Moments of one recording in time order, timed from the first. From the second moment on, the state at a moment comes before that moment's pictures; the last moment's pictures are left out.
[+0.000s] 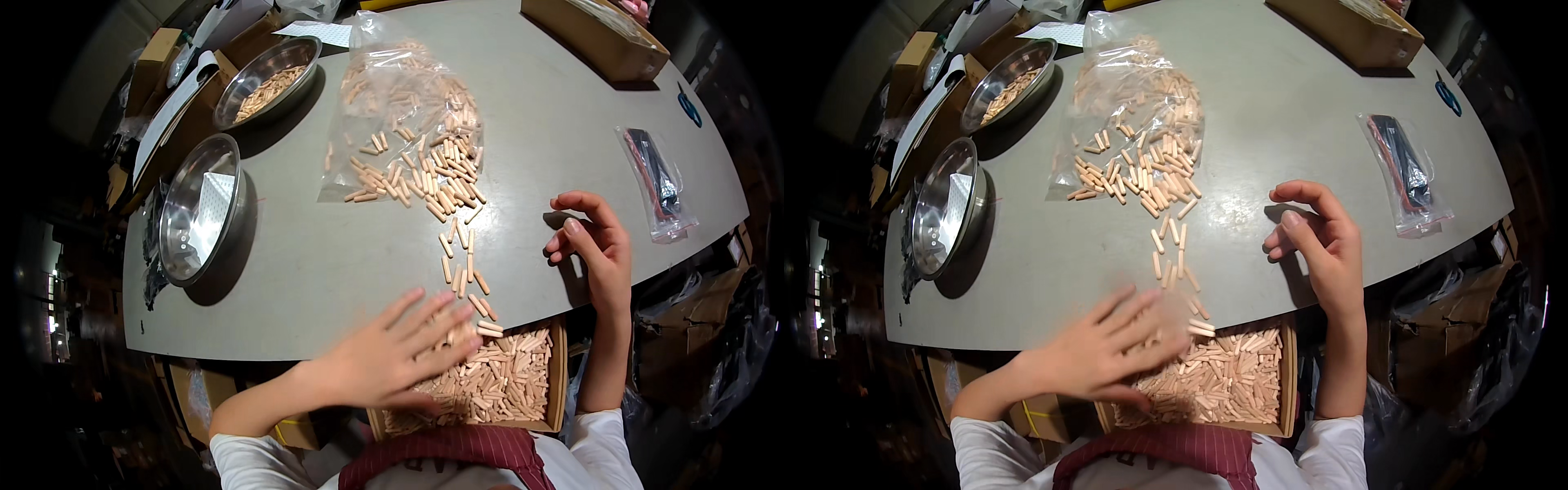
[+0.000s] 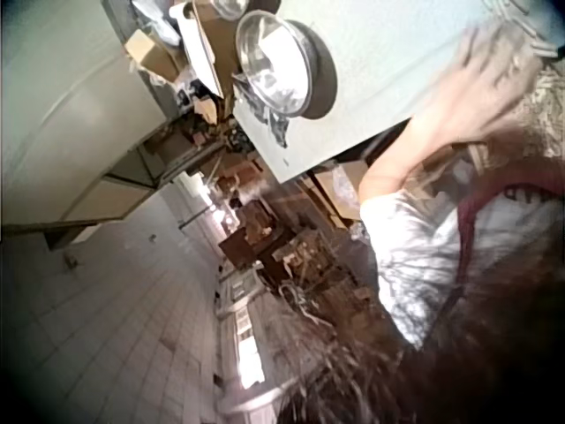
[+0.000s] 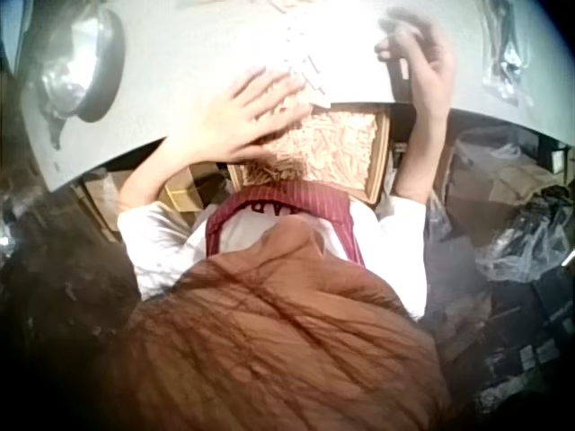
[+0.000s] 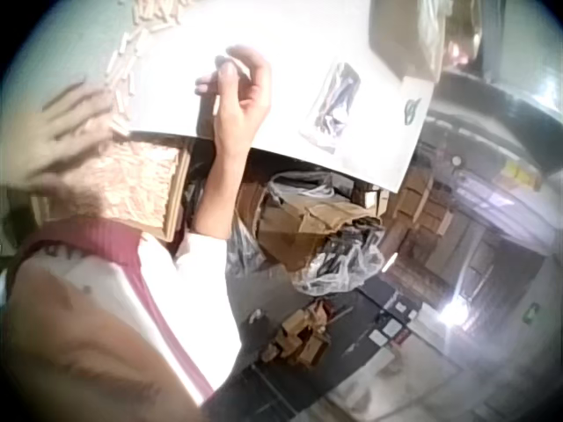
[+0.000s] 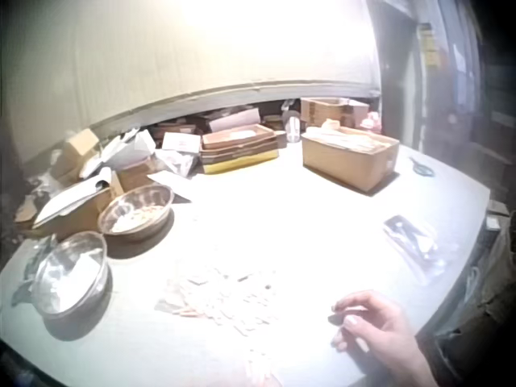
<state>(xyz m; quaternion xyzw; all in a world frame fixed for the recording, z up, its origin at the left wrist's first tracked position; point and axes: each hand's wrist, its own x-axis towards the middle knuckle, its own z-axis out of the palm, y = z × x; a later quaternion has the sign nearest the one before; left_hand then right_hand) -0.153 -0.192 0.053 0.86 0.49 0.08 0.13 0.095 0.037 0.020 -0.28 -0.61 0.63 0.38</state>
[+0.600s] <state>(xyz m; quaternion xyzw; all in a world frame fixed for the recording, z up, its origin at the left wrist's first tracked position) -0.150 -0.119 0.035 0.82 0.54 0.16 0.12 0.094 0.034 0.019 -0.29 -0.60 0.63 0.40</state>
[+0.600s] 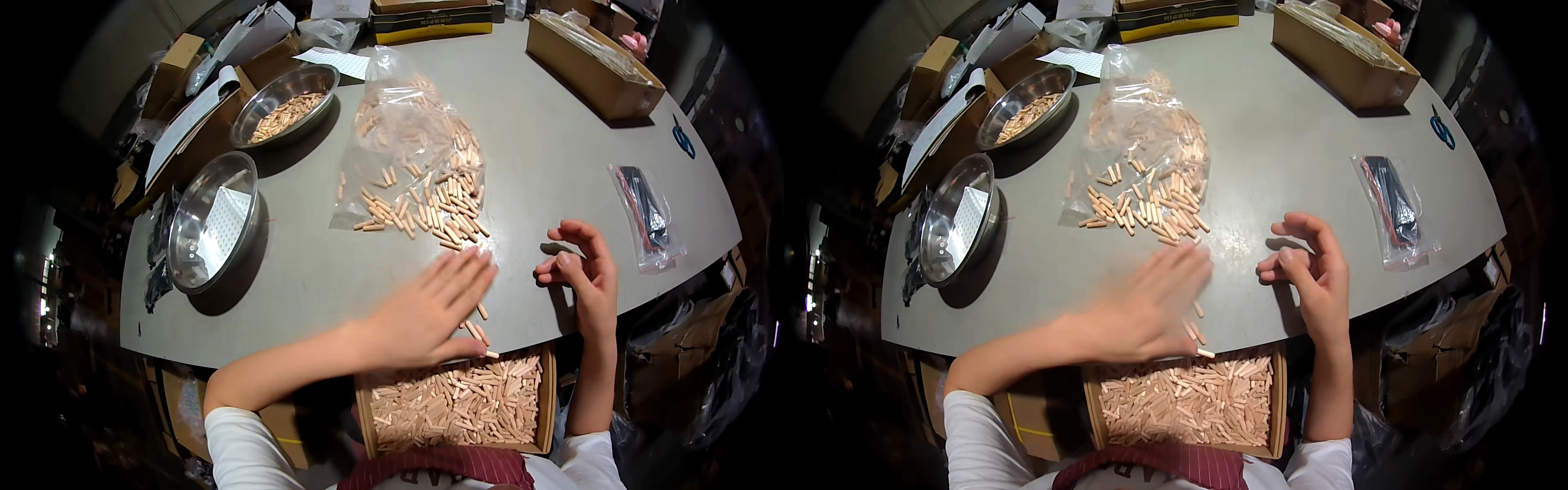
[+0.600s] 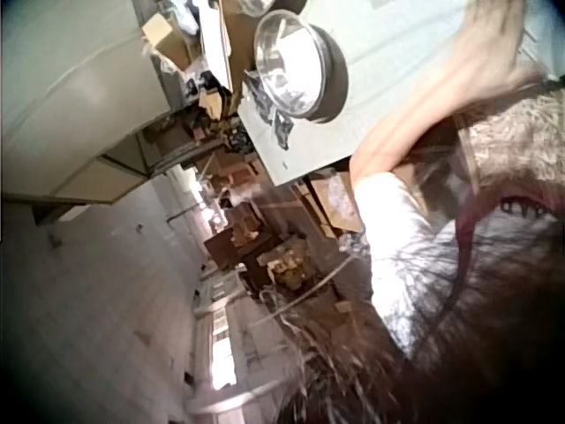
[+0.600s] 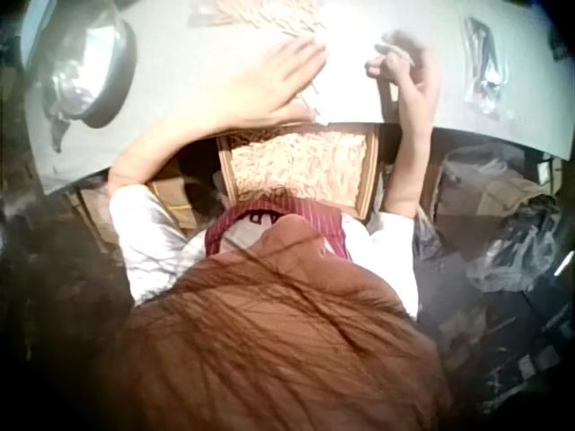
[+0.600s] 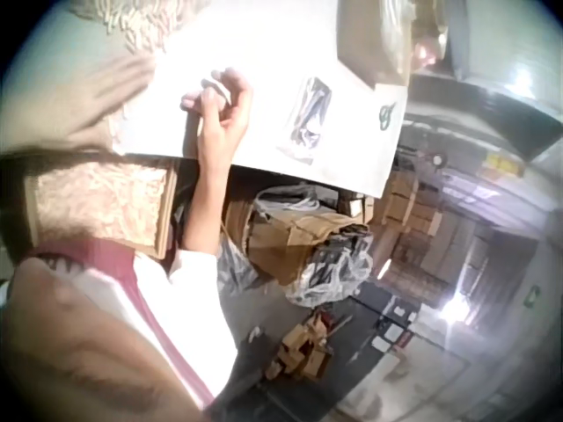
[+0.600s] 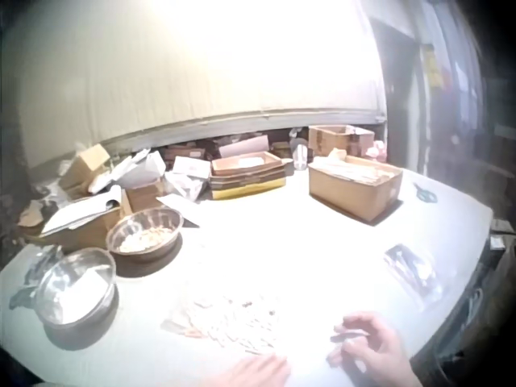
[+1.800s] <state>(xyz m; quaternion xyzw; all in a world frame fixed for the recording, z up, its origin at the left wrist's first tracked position) -0.152 -0.096 0.033 0.79 0.59 0.16 0.03 0.096 0.029 0.023 -0.27 -0.63 0.63 0.37</state>
